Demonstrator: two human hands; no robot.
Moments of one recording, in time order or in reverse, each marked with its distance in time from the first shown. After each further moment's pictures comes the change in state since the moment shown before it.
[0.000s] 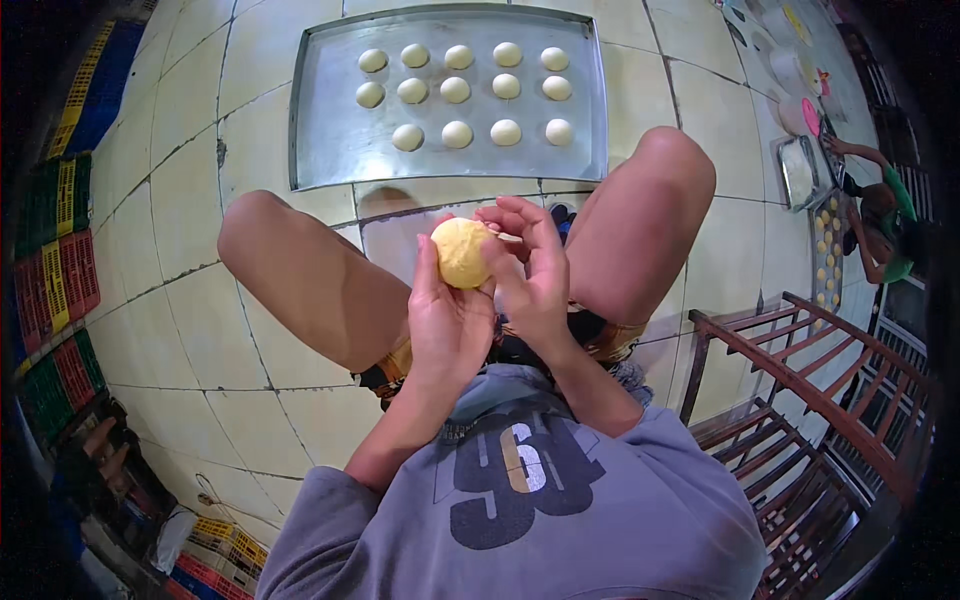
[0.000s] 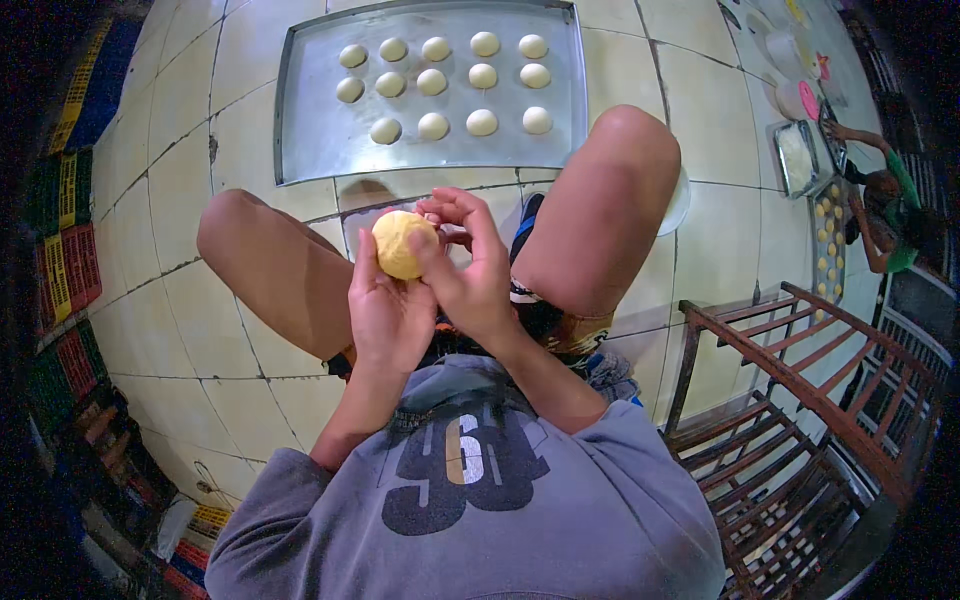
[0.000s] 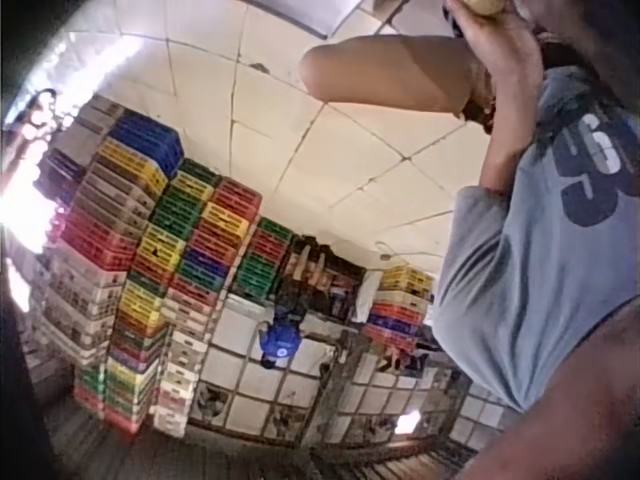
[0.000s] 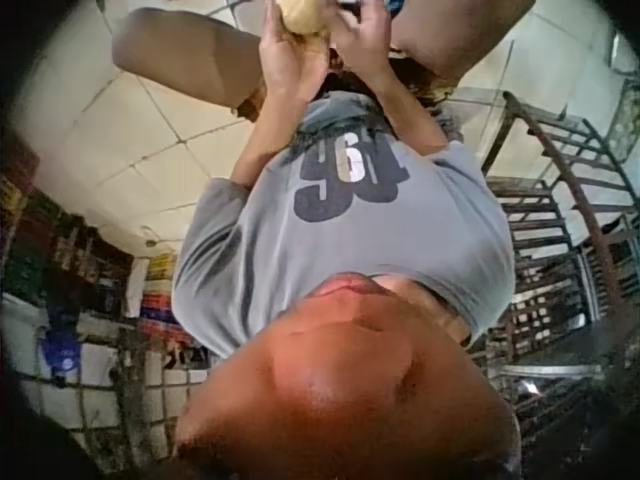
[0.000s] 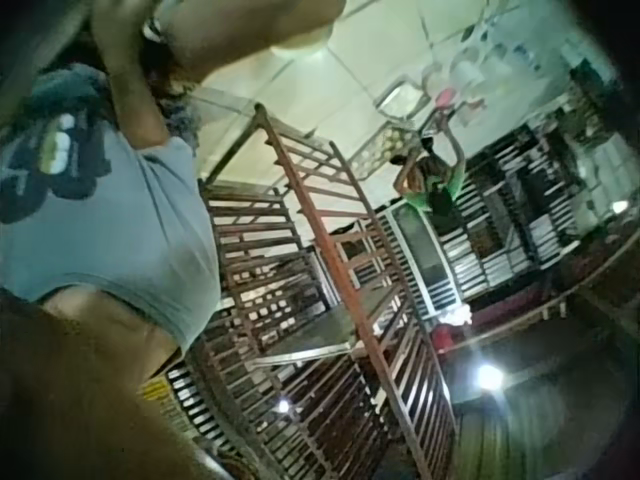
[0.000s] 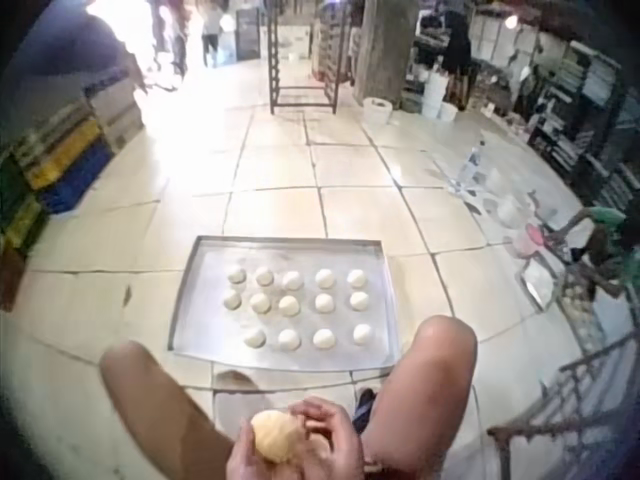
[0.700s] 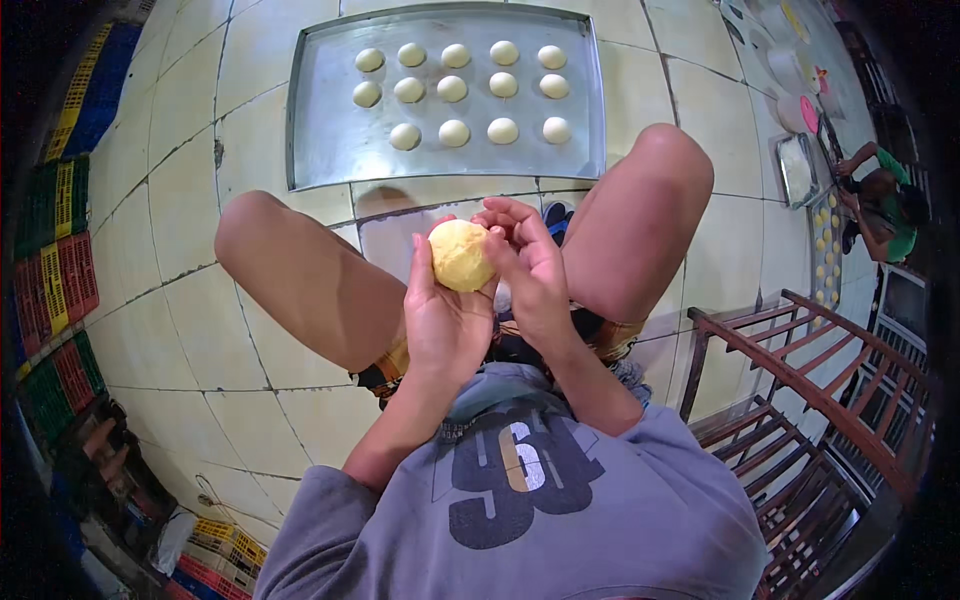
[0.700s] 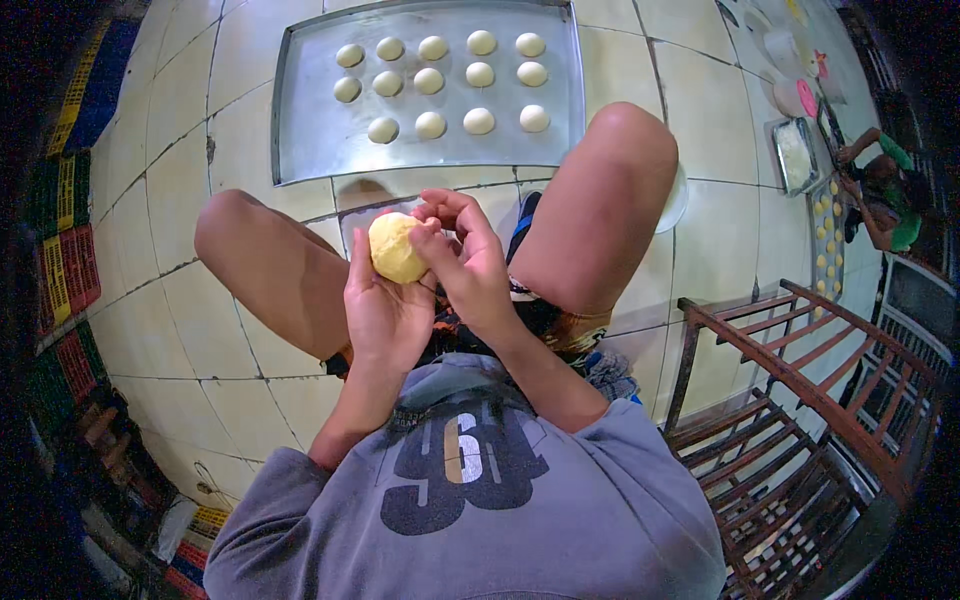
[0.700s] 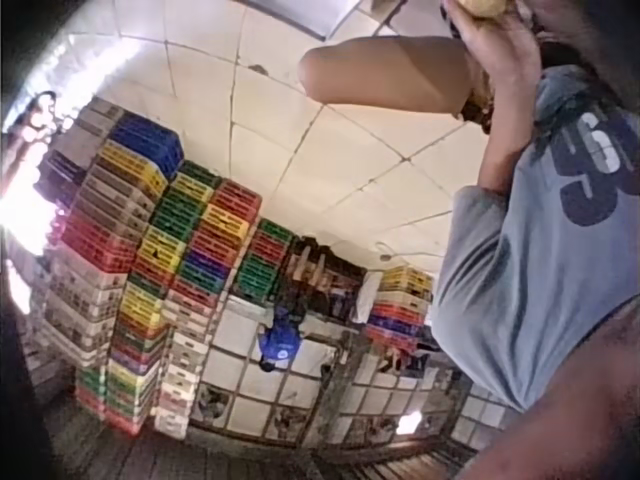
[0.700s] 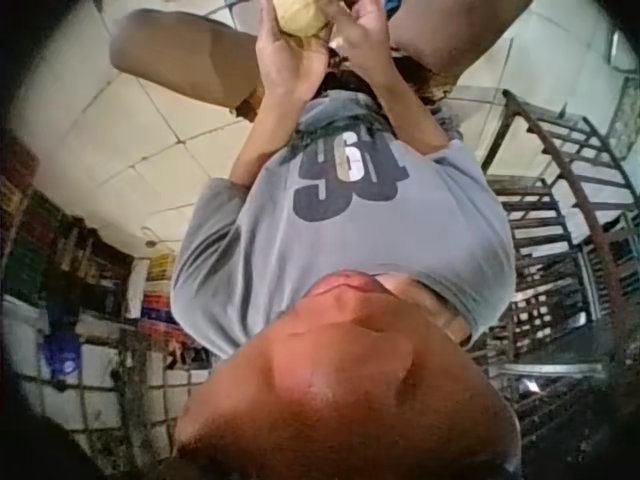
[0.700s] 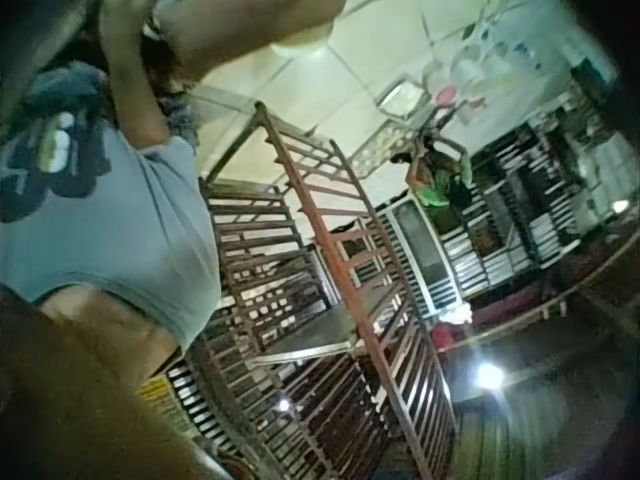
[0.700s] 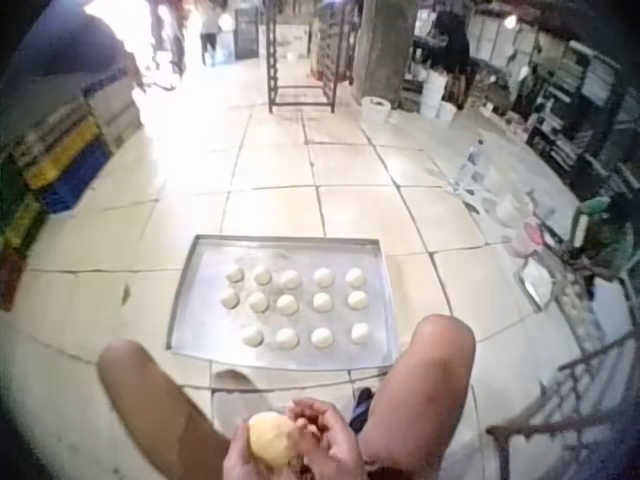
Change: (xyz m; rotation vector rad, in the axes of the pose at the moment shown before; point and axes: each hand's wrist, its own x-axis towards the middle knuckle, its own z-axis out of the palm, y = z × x) left_hand -0.002 0.002 0.006 -0.014 -0.015 -0.017; right_hand 0.000 -0.003 -0.005 0.213 -0.122 0.198
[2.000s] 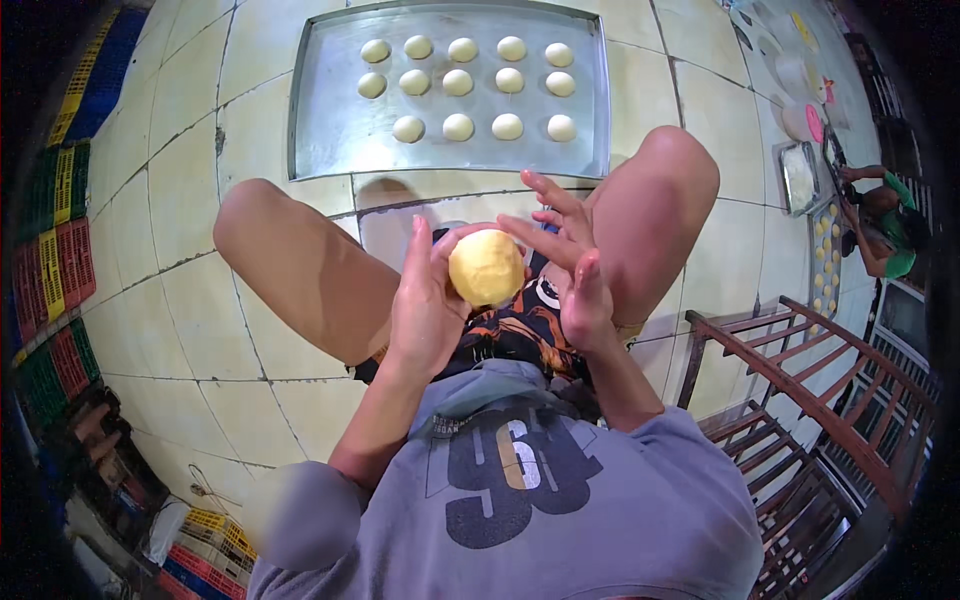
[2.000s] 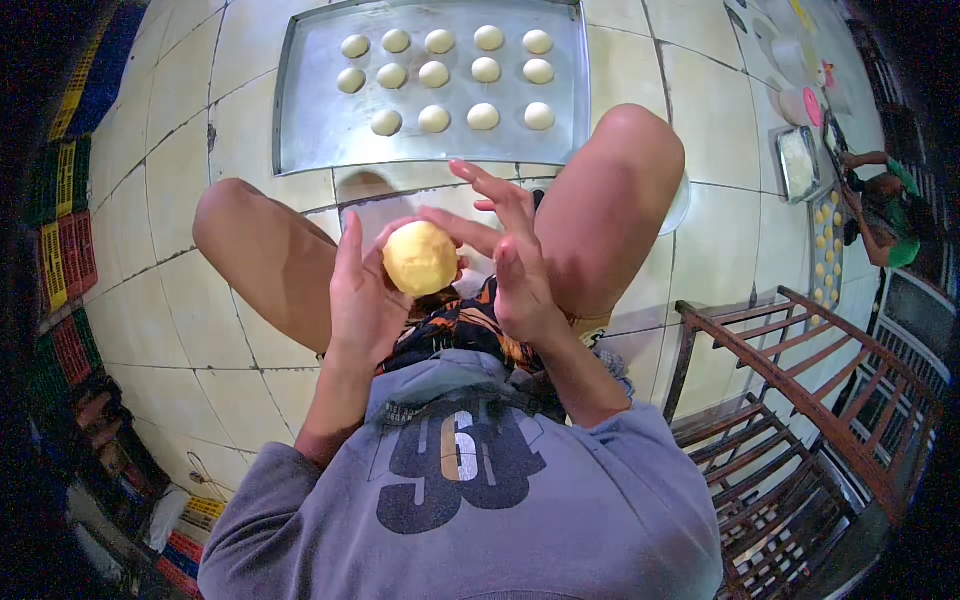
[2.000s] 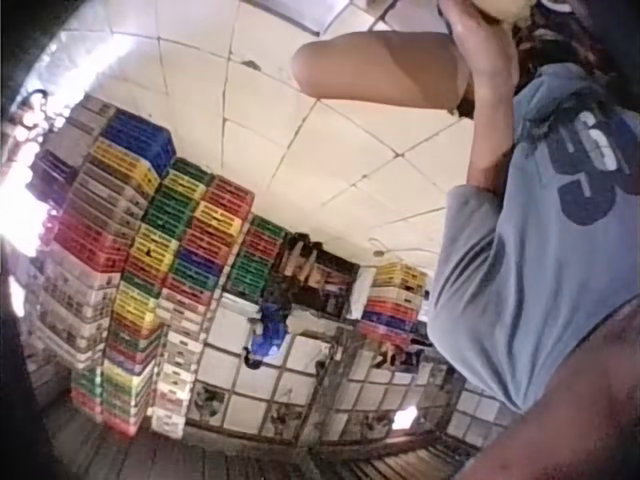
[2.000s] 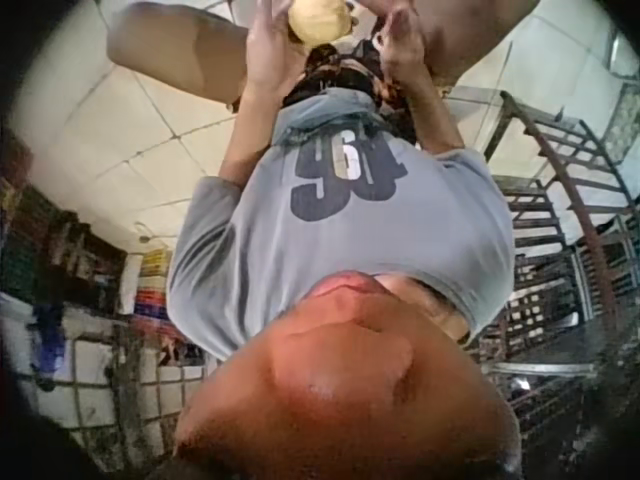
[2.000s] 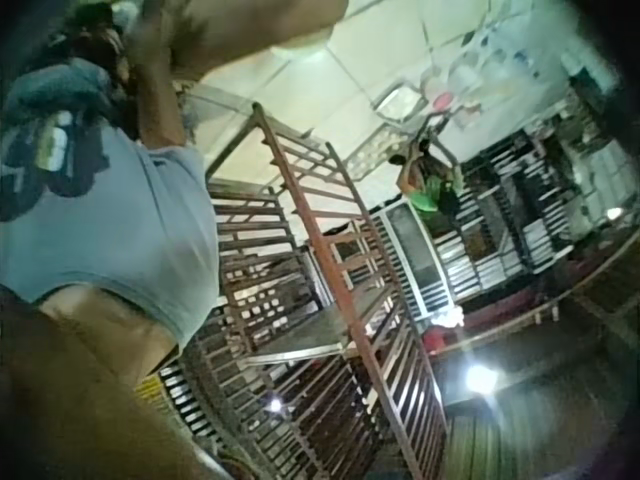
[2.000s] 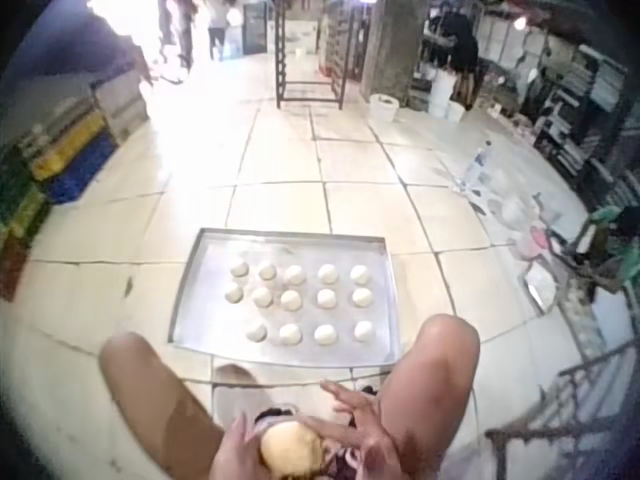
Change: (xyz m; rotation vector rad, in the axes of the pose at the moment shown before) left_hand -0.002 0.022 0.008 0.501 -0.050 -0.180; right_hand 0.000 -0.040 -0.030 -0.794 -0.263 -0.379
